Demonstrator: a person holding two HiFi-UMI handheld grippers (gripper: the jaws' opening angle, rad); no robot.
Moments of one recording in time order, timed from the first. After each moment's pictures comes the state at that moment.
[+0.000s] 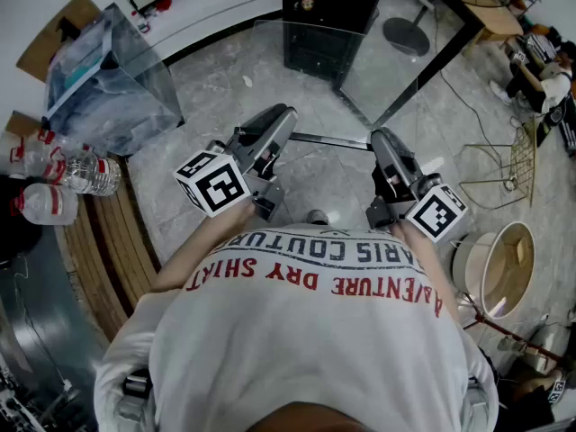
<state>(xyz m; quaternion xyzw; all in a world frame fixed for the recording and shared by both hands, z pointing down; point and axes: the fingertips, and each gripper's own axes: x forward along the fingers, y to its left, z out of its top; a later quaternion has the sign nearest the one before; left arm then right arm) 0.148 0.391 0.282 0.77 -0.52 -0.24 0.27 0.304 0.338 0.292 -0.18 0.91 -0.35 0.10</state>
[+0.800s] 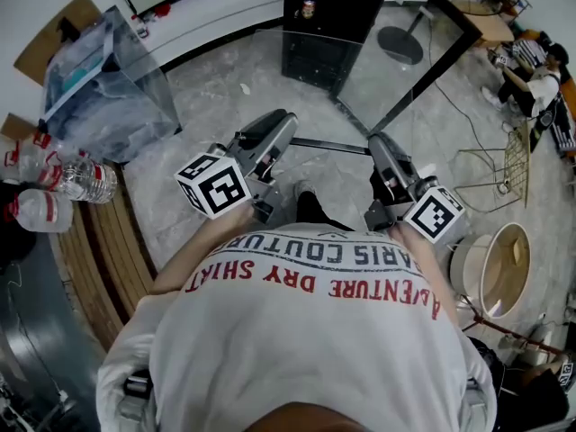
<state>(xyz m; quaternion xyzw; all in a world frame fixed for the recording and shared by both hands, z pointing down) 0.123 0.414 0.283 0.78 -0.52 -0.23 0.27 0.275 0.364 0.284 -0.18 0.92 -0.33 0.09</state>
